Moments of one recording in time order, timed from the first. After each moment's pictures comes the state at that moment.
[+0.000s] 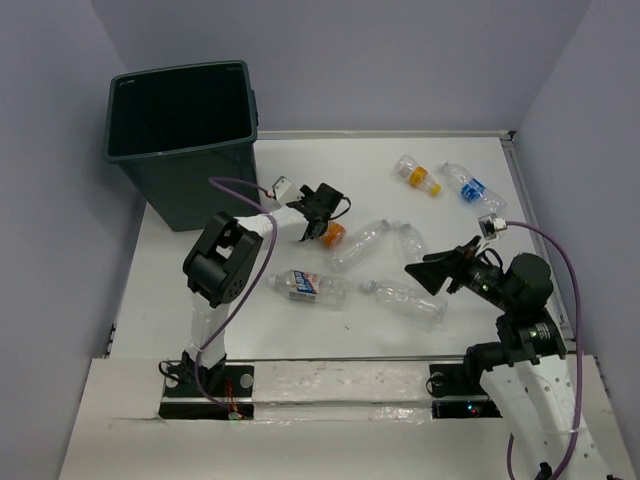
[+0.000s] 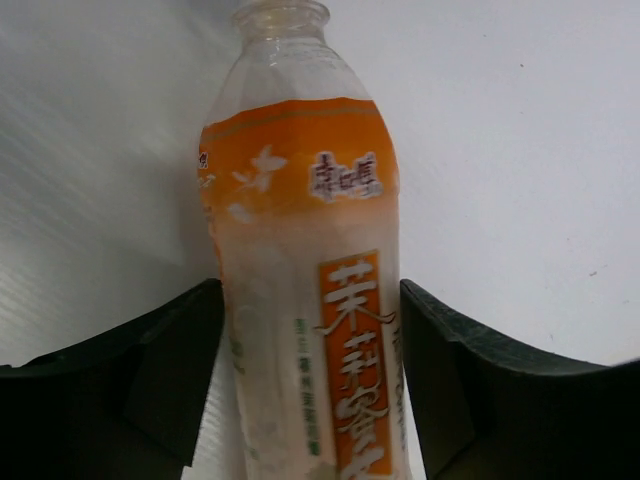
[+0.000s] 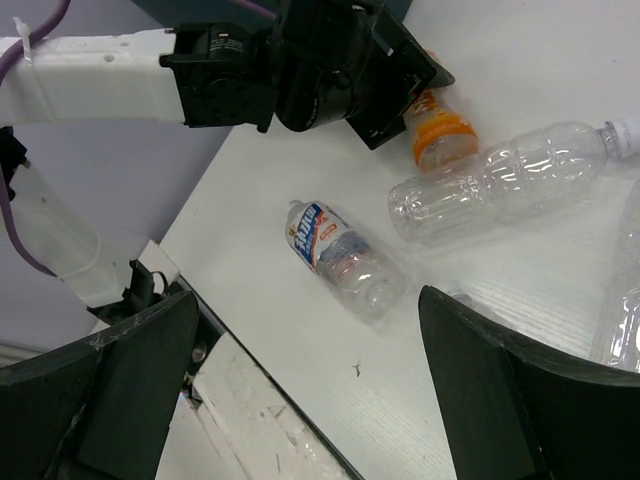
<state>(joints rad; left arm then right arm) -0.67 2.01 1.32 -0.30 -0.68 -1.37 0.16 0.41 0.55 -0.25 -0.67 0.58</state>
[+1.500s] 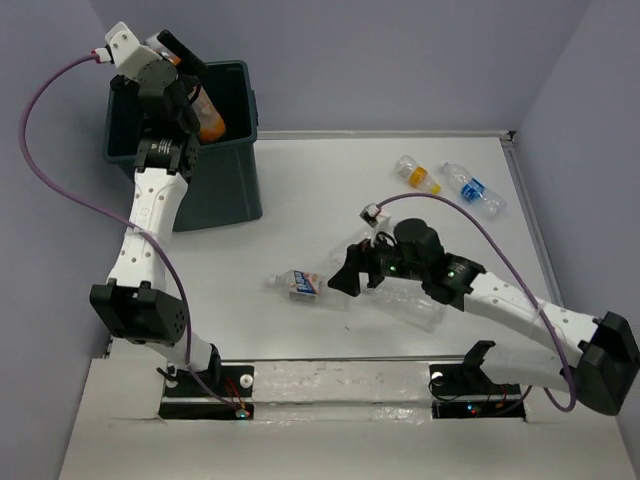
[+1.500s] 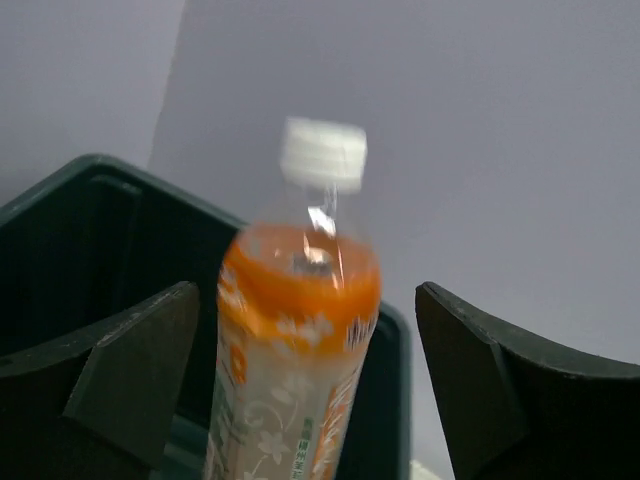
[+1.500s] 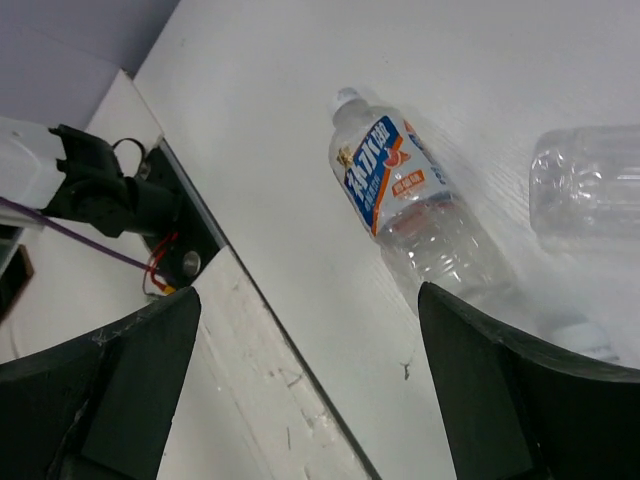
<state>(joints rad) -0.13 1.53 1.78 -0.04 -0.56 -0.45 0.78 1.06 0.74 -0.08 -0.37 0.50</state>
